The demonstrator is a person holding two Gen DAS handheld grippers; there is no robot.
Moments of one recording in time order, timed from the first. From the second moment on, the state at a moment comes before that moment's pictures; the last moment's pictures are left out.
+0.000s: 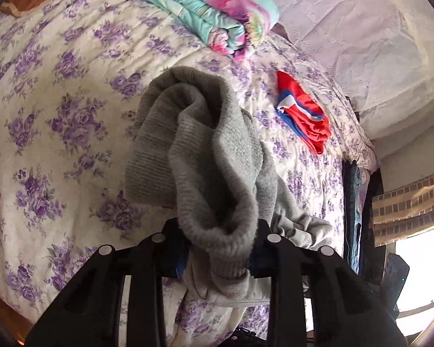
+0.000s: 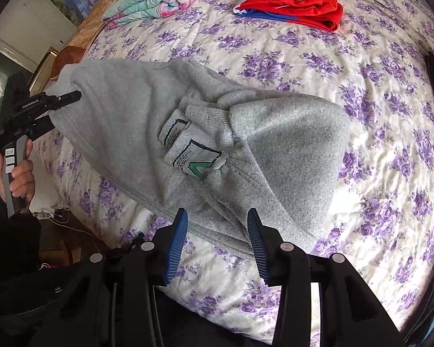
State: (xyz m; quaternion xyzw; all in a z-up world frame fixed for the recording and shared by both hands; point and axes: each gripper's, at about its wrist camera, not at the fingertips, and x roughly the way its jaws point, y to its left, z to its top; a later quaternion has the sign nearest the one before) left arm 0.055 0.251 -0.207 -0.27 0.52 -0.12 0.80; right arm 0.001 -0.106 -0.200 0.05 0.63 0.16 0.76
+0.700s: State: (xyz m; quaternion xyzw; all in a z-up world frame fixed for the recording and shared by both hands) left arm 0.042 0.211 -0.178 -0.20 0.51 -0.14 0.83; right arm 0.120 0.016 -0.288 0.00 0.65 0.24 0.72
